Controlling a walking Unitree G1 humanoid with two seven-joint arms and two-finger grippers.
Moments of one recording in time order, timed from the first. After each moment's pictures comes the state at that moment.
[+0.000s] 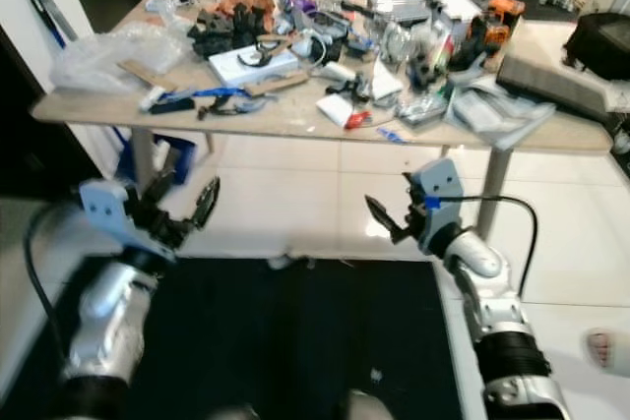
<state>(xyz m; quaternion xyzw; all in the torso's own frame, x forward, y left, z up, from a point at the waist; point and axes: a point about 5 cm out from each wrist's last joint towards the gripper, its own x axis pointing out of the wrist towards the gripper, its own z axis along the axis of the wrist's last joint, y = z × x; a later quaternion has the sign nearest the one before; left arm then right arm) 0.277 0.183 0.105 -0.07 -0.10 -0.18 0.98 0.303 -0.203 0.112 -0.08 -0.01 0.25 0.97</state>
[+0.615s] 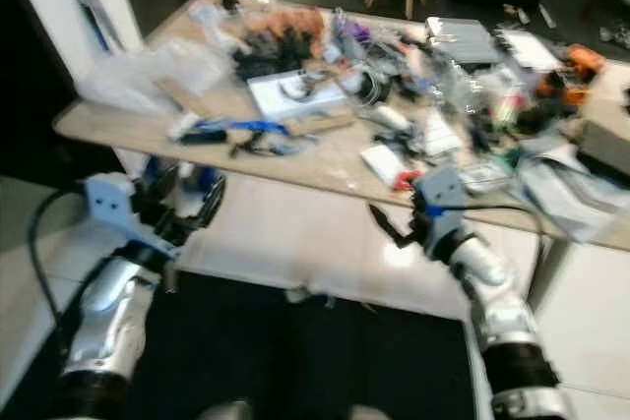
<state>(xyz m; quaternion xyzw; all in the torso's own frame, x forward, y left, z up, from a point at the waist) 0.276 0.182 0.105 -0.07 -0.10 -0.18 0.98 0.299 -0.197 0.115 -0.09 -0.01 0.27 0.96</state>
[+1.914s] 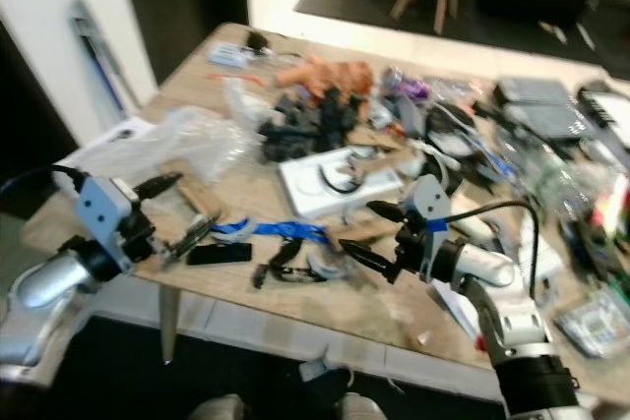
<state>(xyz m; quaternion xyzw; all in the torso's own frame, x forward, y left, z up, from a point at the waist) 0.239 0.203 0.124 0.16 -0.01 -0.44 0.89 0.264 -0.192 0.112 -0.06 0.09 0.47 0.88</state>
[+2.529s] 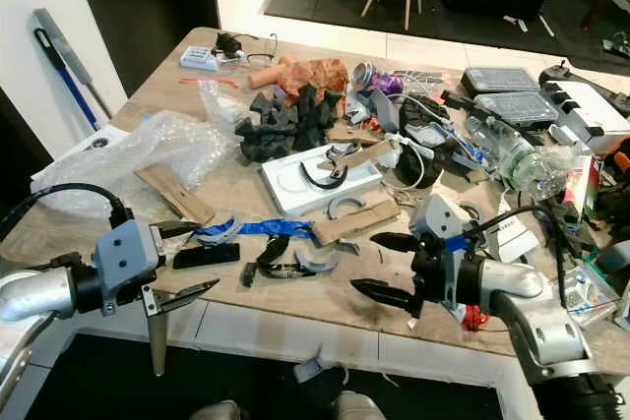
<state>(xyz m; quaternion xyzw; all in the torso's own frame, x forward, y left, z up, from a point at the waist) 0.227 0.208 0.125 0.27 0.08 -0.48 0.83 0.246 -0.200 0.119 -0.06 0.13 0.52 0.84</state>
